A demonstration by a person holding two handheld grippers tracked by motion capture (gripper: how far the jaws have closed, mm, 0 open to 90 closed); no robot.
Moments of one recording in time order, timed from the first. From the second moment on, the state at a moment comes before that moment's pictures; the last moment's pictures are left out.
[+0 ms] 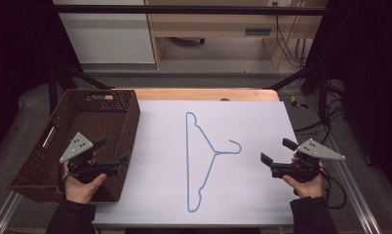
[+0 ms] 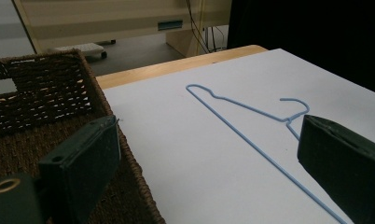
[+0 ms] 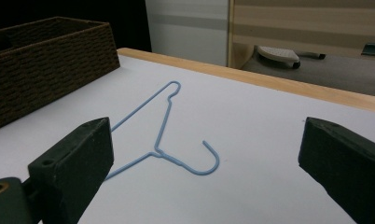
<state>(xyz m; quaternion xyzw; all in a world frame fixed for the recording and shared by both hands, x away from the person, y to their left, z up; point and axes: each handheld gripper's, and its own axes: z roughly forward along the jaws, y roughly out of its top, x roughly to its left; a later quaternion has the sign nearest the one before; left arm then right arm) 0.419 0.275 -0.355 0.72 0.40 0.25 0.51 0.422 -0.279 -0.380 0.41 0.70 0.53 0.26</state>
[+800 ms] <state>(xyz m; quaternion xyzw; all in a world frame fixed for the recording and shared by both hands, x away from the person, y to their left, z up) 0.413 0.223 -0.363 0.75 0.37 0.22 0.50 0.422 -0.274 -0.381 0.41 0.70 0.53 0.25</state>
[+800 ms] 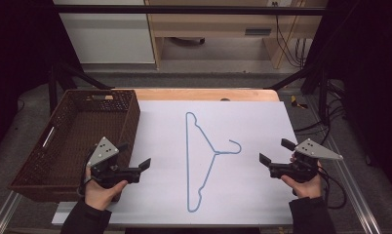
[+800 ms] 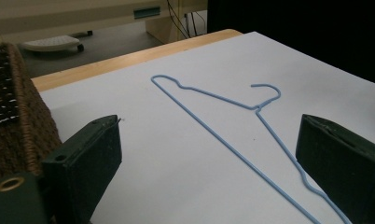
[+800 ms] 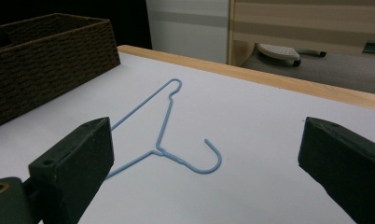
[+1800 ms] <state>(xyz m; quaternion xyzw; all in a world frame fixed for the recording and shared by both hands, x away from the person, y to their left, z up) 0.428 0.141 -0.382 0.80 0.35 0.17 0.47 0.425 -0.265 -0.387 0.40 0.72 0.51 0.24</state>
